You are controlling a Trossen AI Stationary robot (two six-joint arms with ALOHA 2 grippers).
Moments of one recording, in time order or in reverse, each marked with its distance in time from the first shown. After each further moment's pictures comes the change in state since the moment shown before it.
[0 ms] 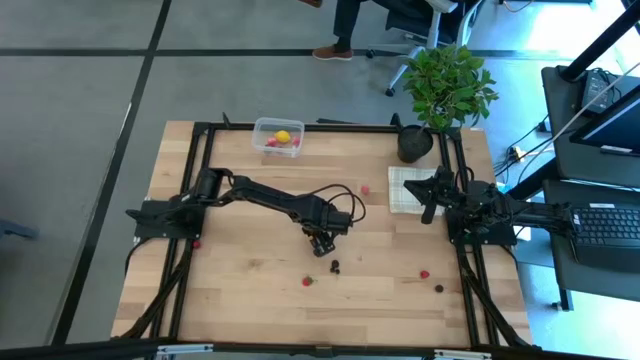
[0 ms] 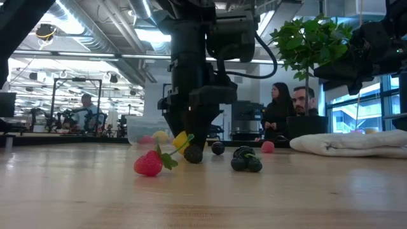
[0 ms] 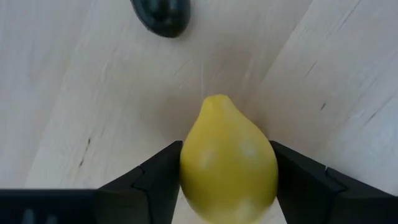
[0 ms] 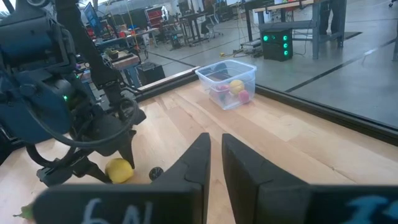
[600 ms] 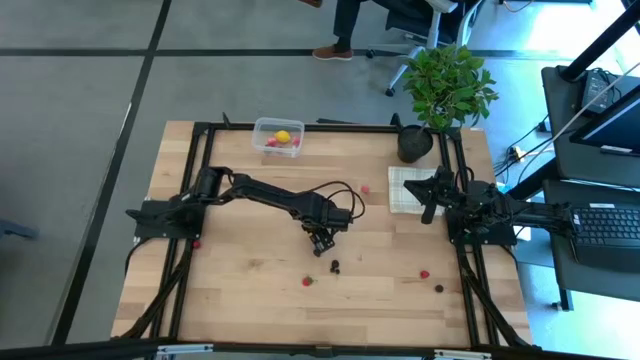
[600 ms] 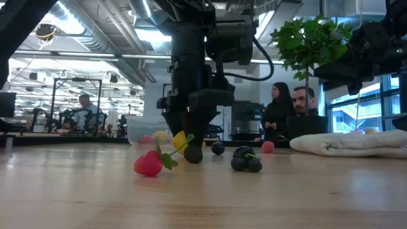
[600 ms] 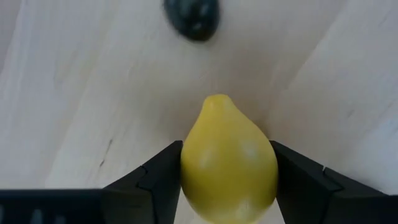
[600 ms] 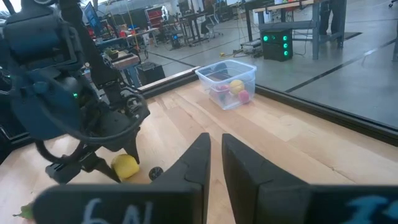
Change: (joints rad) left arm 0.022 -0.002 0.000 -0.024 -0.017 0.002; right arm 0.000 0.000 0.000 0.000 0.000 -0.002
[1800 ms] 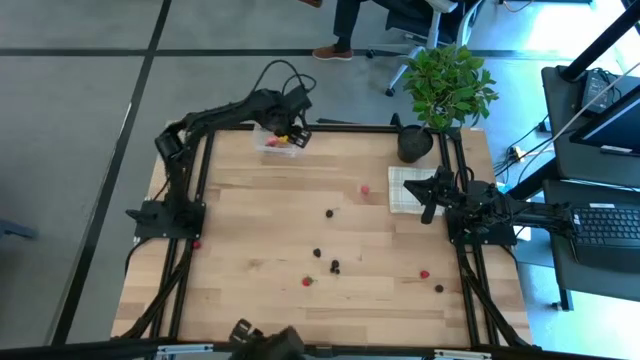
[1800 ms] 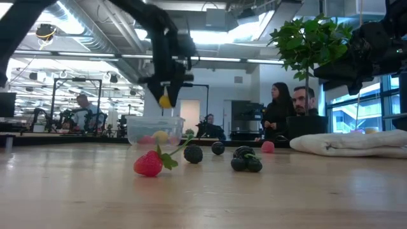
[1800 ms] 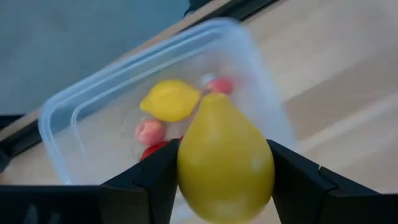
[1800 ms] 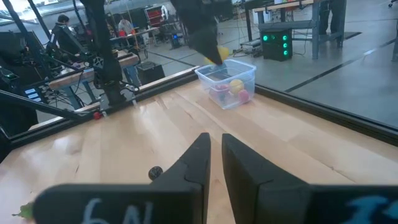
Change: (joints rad) left arm 0.691 -0.271 0.000 -0.050 -0.065 0.213; right arm 0.000 0.002 0.000 0.000 0.001 0.000
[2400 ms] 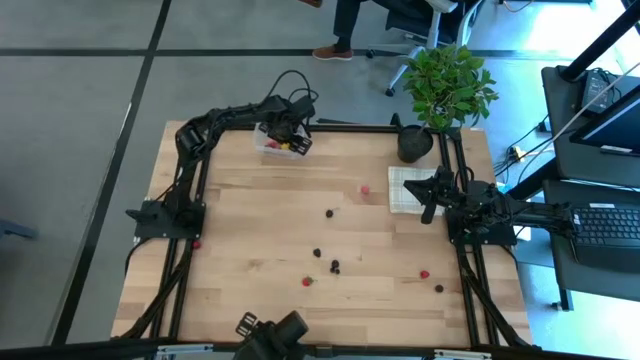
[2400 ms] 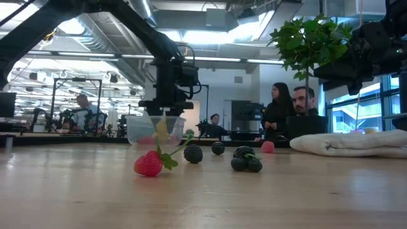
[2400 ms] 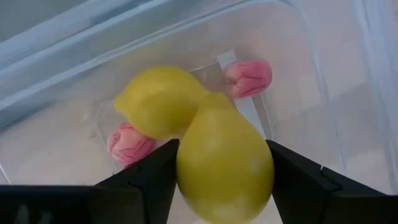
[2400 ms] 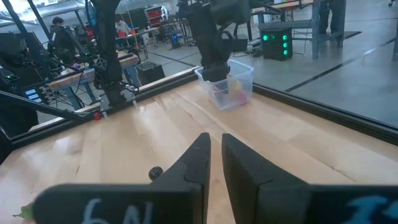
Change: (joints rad) left arm 0.044 0.187 0.000 0.027 0.055 0.026; right arm 0.000 0.000 0.000 0.000 0.000 0.005
